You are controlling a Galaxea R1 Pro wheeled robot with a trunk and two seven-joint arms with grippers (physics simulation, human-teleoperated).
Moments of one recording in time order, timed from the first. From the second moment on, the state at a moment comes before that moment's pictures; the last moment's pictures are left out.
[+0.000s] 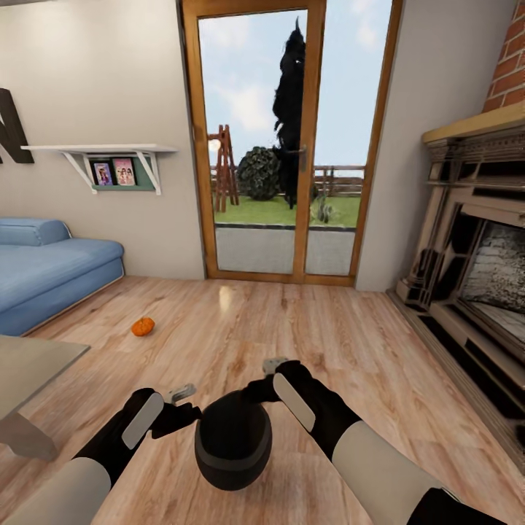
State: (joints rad) left arm -0.62 0.12 -0.26 -0.74 0.83 0.79 0.32; right arm -0.78 0.17 0.60 -0.77 -0.68 0.79 -0.29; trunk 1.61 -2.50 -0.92
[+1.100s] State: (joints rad) left arm -0.62 0.12 -0.26 -0.74 0.83 0.79 0.32; right arm -0.78 0.17 0.60 -0.77 -0.68 0.80 -0.30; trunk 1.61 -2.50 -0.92
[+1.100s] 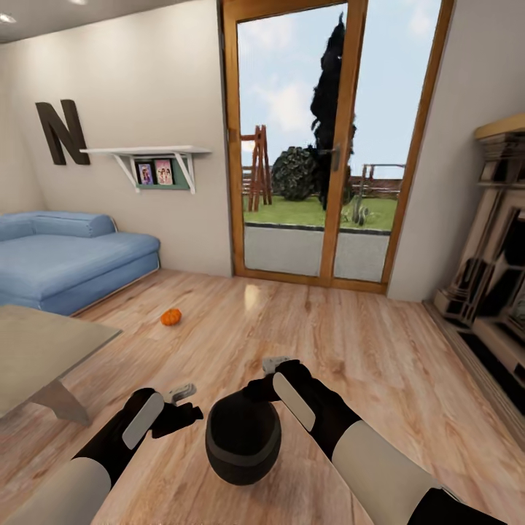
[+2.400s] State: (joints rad) left arm -0.62 0.12 -0.26 -0.74 0.83 0.79 0.32; right arm -0.78 0.17 0.60 -0.81 -0.68 0.80 -0.29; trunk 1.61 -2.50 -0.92
